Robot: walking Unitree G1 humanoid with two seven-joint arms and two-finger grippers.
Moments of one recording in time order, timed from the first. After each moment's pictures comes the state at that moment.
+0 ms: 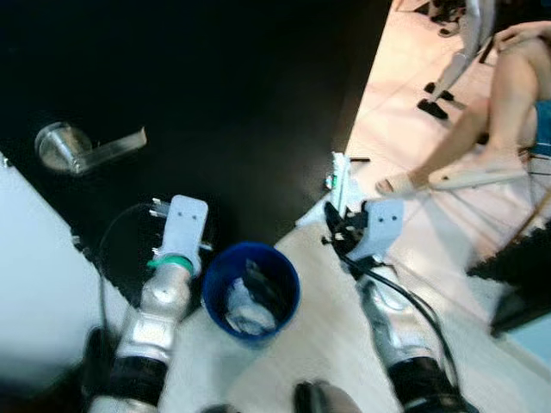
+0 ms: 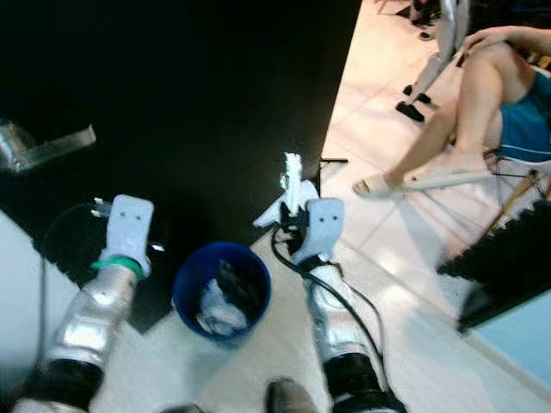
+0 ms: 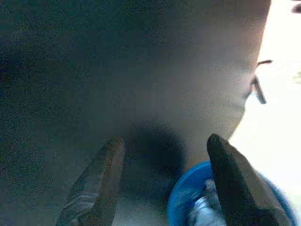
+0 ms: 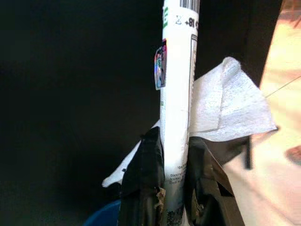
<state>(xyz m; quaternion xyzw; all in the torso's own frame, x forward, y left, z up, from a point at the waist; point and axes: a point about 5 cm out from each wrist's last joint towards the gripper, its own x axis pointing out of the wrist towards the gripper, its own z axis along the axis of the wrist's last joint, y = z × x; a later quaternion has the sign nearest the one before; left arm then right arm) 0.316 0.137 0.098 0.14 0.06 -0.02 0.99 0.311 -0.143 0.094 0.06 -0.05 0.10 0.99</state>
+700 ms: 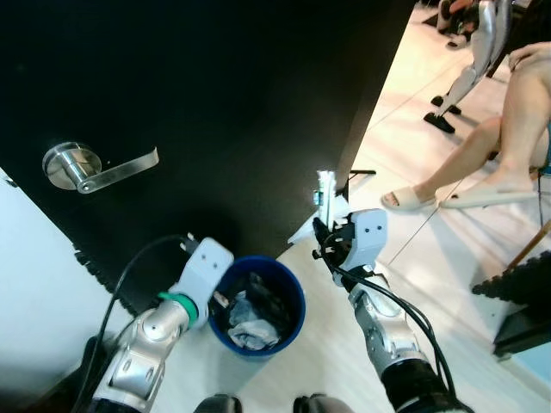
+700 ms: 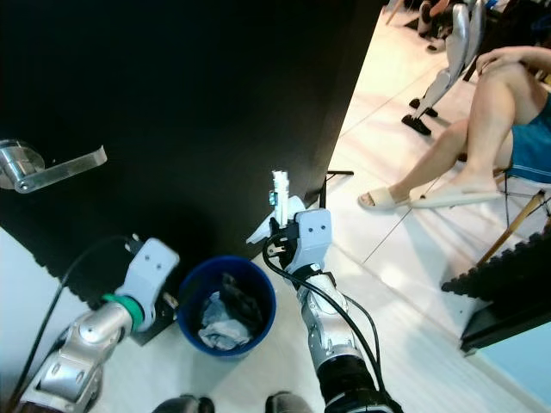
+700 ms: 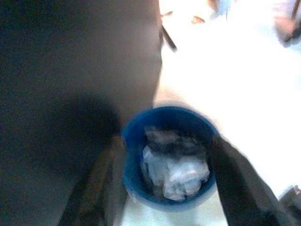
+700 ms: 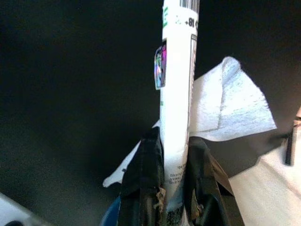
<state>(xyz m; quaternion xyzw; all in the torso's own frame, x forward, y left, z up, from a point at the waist) 0.253 0.148 0.067 0.19 0.15 -0.22 0.94 0.315 -0.100 0.078 0.07 0.00 0.19 0.98</state>
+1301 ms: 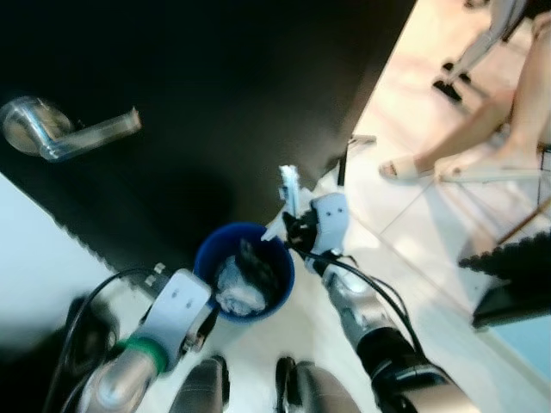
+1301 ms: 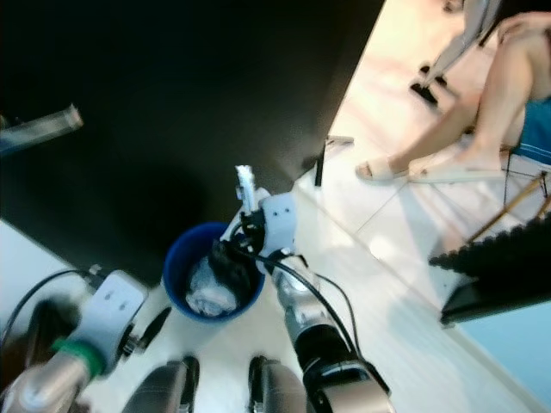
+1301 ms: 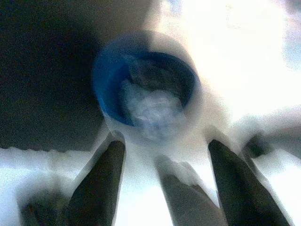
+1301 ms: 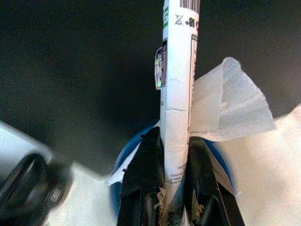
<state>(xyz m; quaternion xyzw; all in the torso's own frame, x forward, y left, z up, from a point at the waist) 0.149 0.157 0.105 0.17 0.20 -0.19 0.95 0.329 -0.069 0.071 0.04 0.05 0.22 0.97</state>
